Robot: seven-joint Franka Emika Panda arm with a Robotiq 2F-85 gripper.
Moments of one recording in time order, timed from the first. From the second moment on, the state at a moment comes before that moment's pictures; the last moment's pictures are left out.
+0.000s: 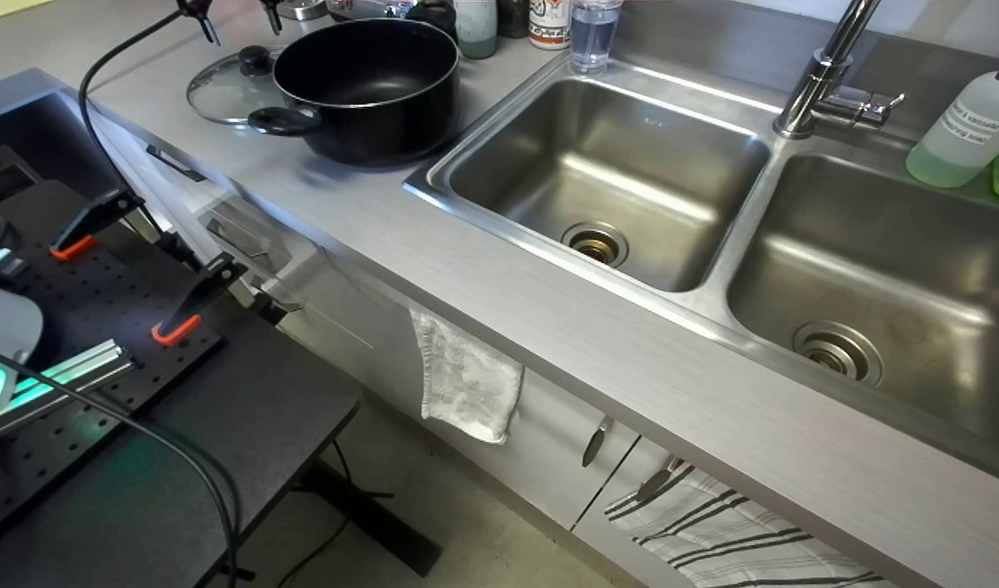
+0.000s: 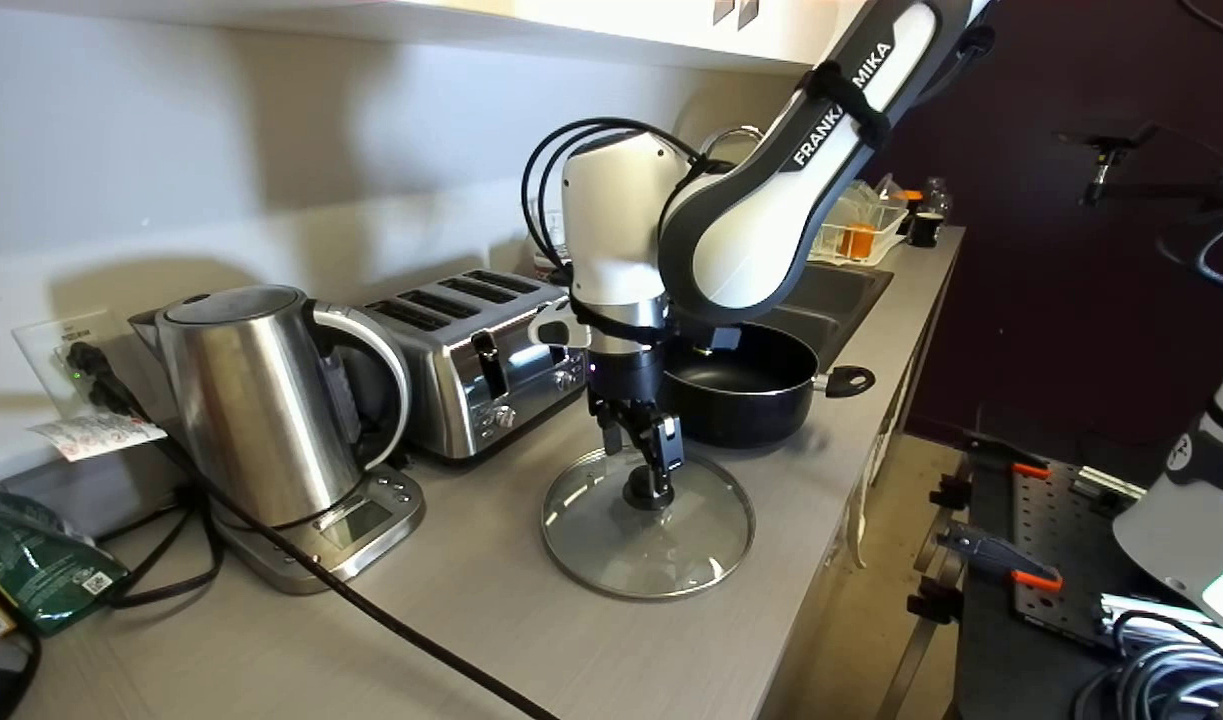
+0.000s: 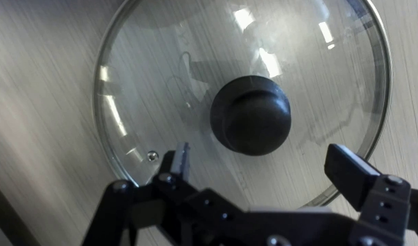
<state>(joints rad) 0.16 0.49 0.25 -2.05 -0.22 2.45 -0.60</state>
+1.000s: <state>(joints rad) 0.16 0.53 0.25 -2.02 -0.22 2.41 -0.60</state>
